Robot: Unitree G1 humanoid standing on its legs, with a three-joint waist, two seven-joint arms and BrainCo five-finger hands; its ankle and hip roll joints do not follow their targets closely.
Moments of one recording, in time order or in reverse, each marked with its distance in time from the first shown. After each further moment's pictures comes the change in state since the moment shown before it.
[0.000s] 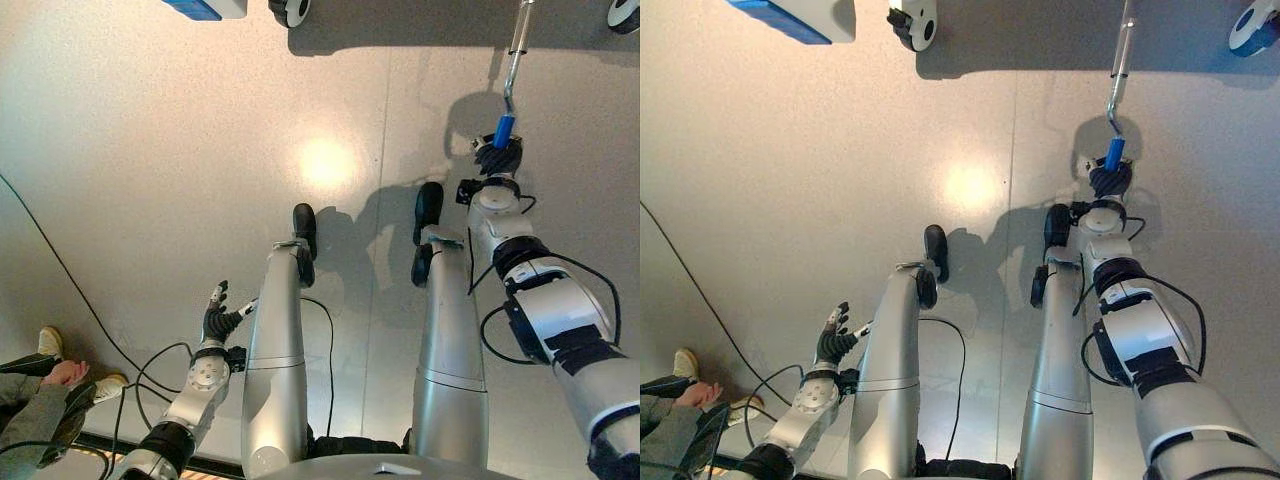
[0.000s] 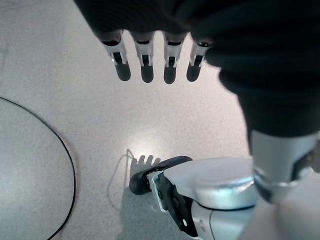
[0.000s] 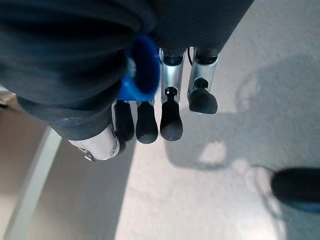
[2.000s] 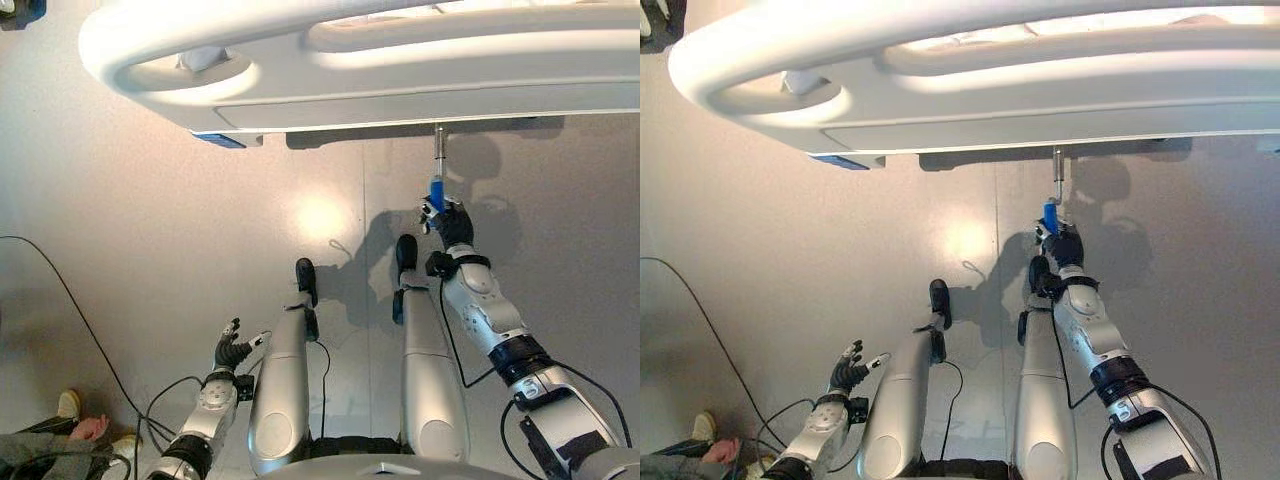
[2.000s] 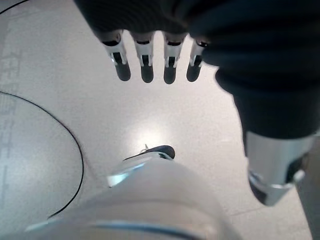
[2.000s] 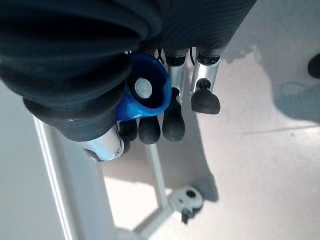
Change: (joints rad) left arm -0.005 -0.147 0.091 0.277 0.052 0.026 -0.161; right arm 0.632 -0.026 -0.032 -0.811 0.189 -0.003 0.211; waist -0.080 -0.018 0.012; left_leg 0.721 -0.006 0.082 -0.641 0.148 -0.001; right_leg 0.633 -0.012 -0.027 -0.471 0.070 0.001
